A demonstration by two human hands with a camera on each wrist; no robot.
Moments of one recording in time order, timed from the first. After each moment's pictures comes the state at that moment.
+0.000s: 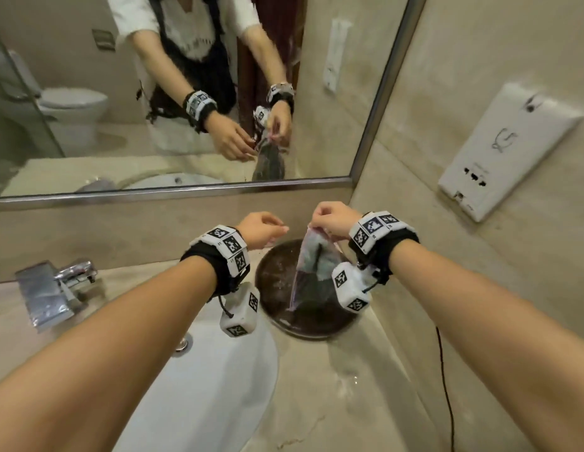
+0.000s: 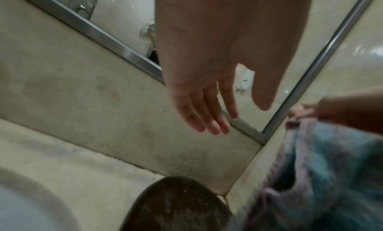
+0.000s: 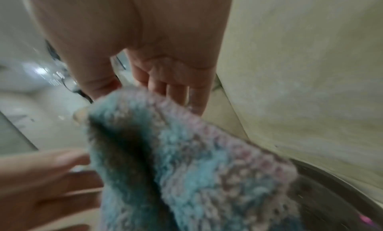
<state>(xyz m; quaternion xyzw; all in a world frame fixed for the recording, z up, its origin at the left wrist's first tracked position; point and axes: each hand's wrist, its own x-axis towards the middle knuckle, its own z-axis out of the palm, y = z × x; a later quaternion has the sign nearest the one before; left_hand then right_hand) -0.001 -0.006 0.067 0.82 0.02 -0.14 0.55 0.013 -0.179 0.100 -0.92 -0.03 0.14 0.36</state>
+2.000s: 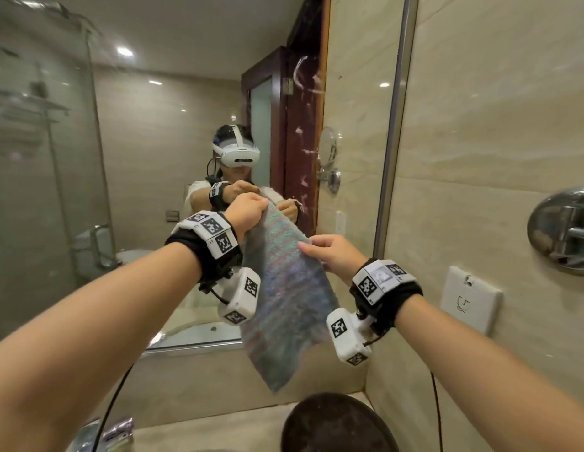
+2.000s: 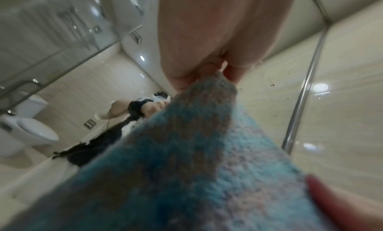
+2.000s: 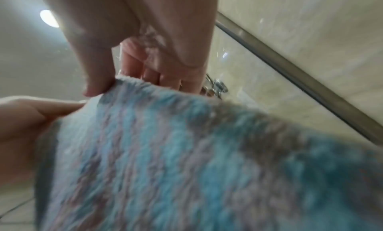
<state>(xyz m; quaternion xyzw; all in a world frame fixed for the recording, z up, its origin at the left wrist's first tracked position) -0.001 0.049 0.369 0.82 -0.05 0.20 0.54 0.003 -0.129 0.305 -0.77 -0.22 0.00 0.60</state>
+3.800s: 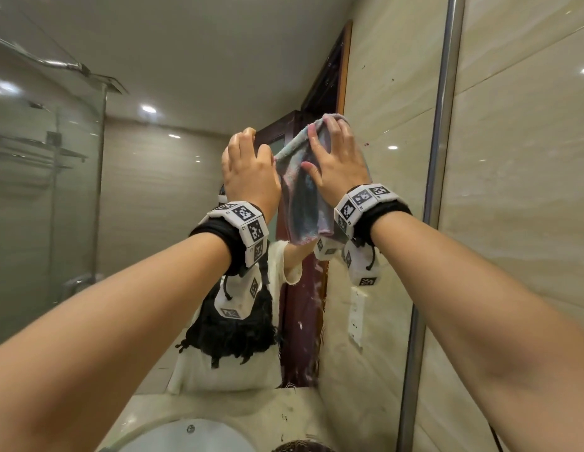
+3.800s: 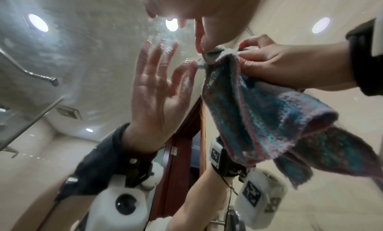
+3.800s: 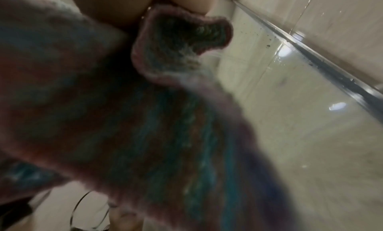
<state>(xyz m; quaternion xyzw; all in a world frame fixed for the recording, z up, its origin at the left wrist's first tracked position) 0.119 0.058 0.502 0.75 0.01 0.65 0.12 0.153 -0.086 0.541 -0.81 -0.20 -0.55 -0.06</state>
